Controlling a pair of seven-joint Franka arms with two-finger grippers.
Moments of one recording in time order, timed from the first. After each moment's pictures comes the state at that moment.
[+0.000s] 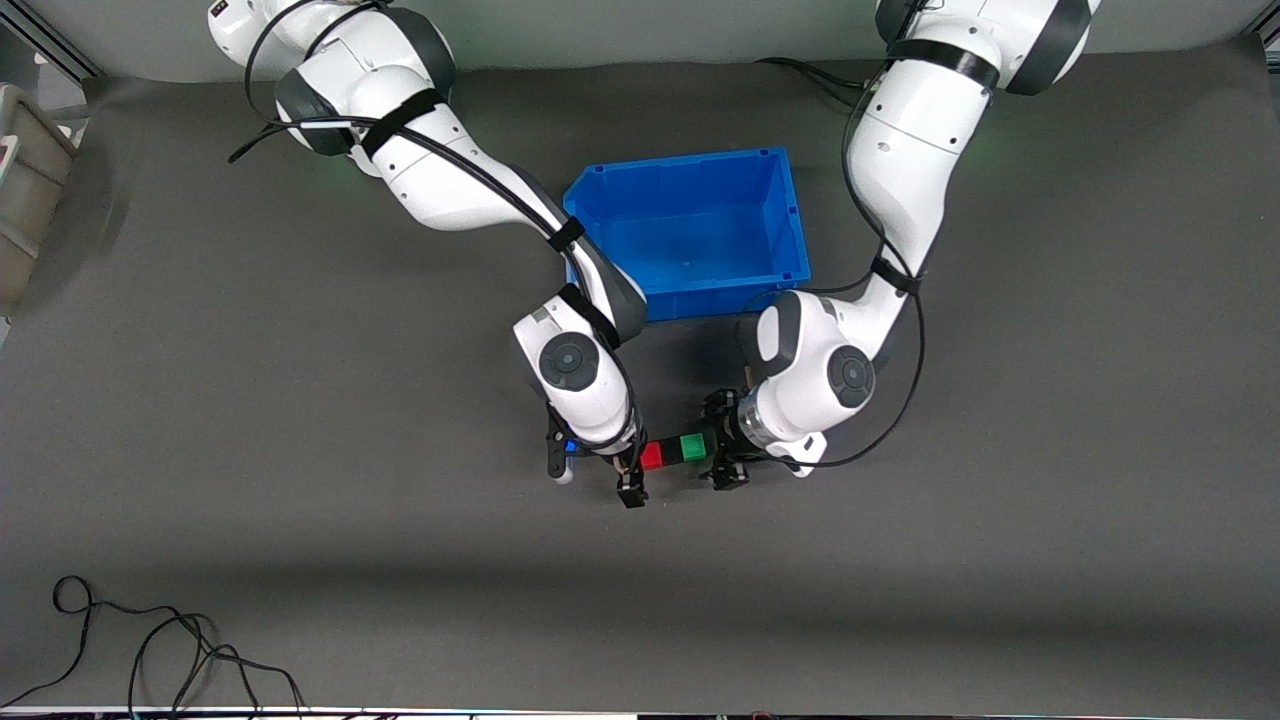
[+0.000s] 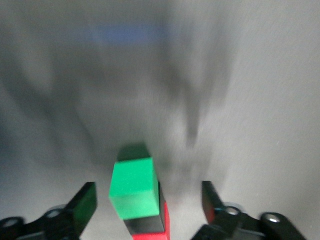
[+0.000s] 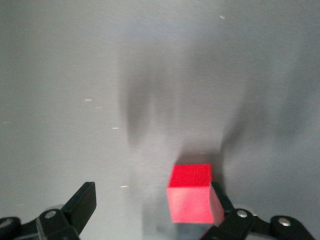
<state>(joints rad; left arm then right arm) -0.52 0.80 0.00 -1.54 -0.67 2.50 -1.64 0.64 1.02 -0.04 -1.12 0.08 2.41 2.10</state>
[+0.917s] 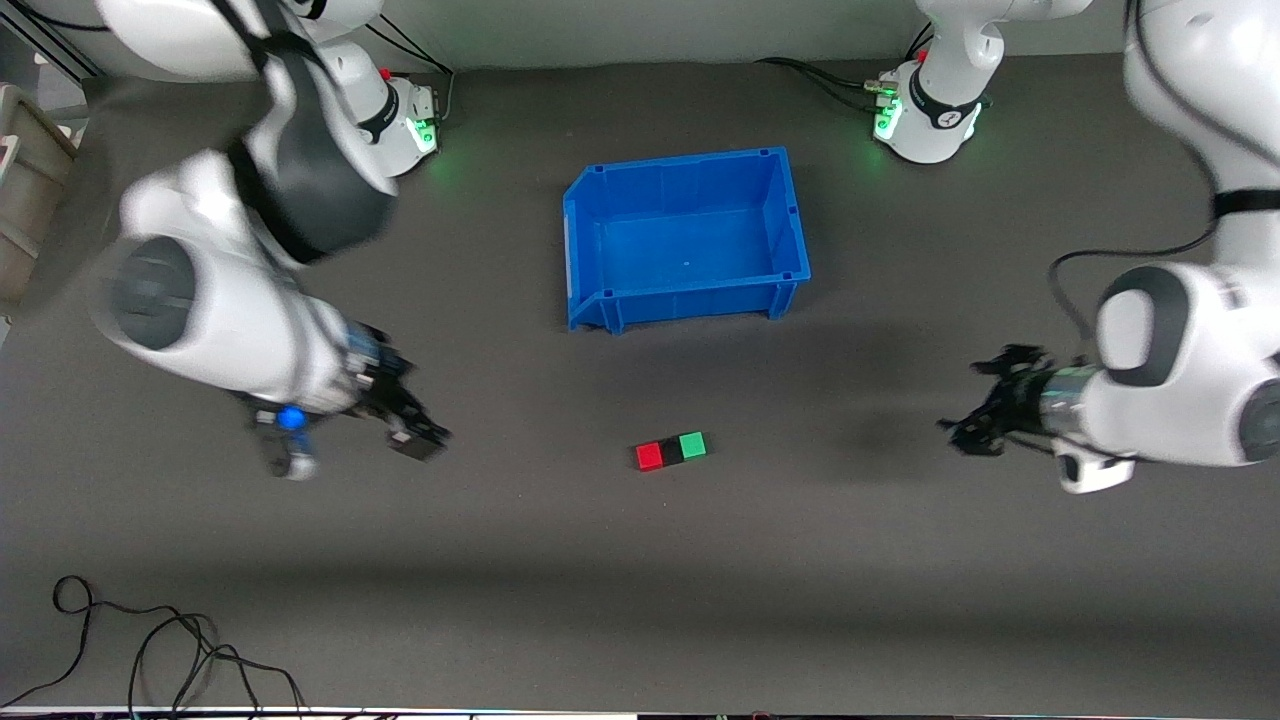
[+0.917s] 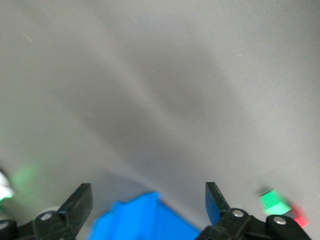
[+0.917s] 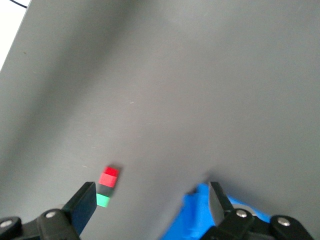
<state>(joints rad) -0.02 0.42 0.01 -1.54 -0.26 1.61 -0.83 0.33 0.49 -0.04 -1.08 0.14 1.49 1.23</state>
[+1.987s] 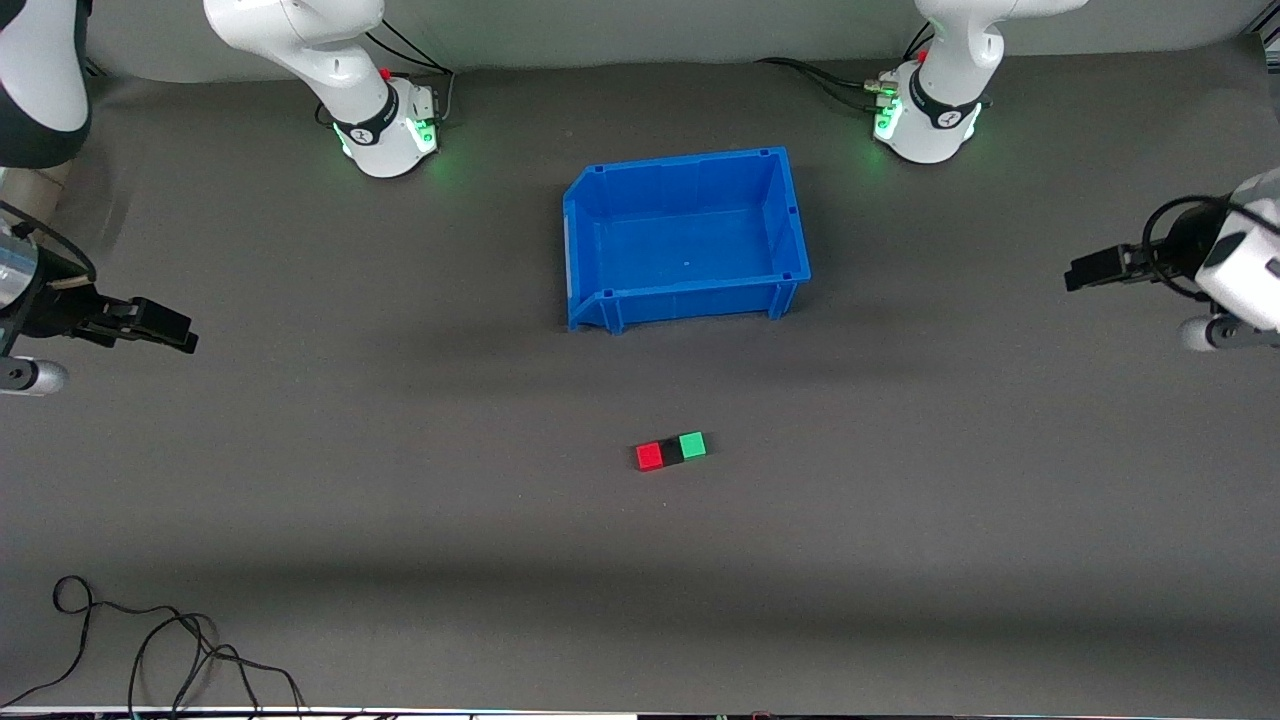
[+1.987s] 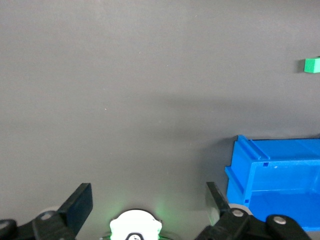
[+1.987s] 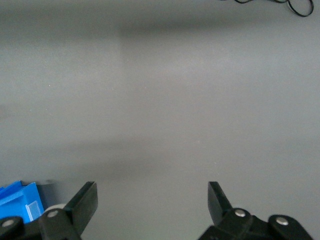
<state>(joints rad) 0.04 0.06 -0.05 -1.55 -0.06 1.41 -0.09 0.15 0.08 -0.16 -1.57 0.00 1.63 0.09</state>
